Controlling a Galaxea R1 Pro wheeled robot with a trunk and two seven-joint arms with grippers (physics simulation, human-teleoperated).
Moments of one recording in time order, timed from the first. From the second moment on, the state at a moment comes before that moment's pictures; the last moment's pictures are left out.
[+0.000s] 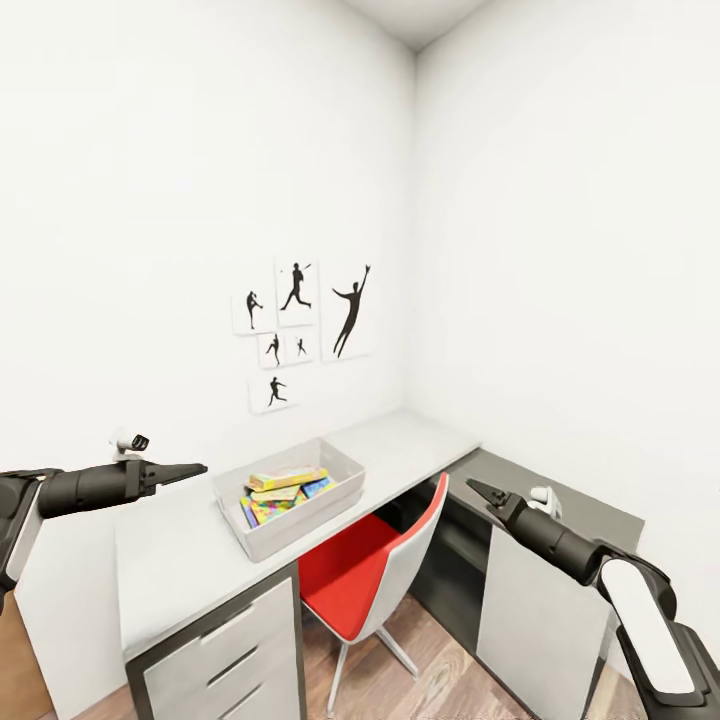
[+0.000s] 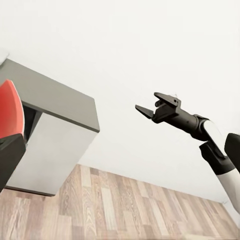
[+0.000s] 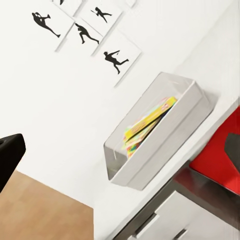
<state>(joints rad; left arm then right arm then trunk) -0.61 0.42 0.25 -1.21 0.11 1.00 -1.57 -0.30 -0.15 -0.18 -1.44 -0.97 0.79 0.23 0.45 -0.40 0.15</state>
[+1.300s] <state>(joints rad) -0.61 0.42 0.25 -1.21 0.11 1.00 -1.57 -0.30 -0.15 -0.22 -1.40 -0.97 0.78 0.26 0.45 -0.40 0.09</state>
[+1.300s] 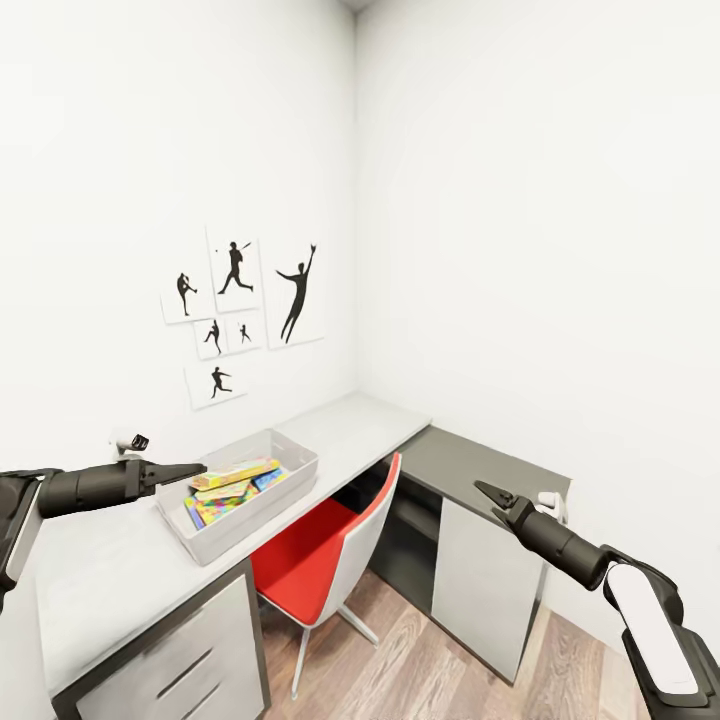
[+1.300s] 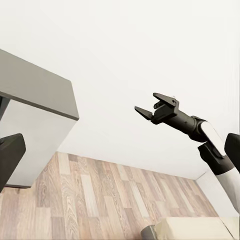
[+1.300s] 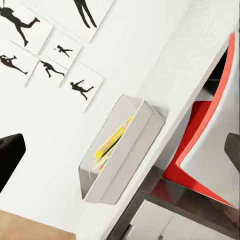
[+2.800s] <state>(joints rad) -0.61 0.42 0.25 -1.21 0.11 1.00 -1.57 -0.30 -0.15 -0.27 -1.29 -0.97 0.75 0.30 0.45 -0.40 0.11</state>
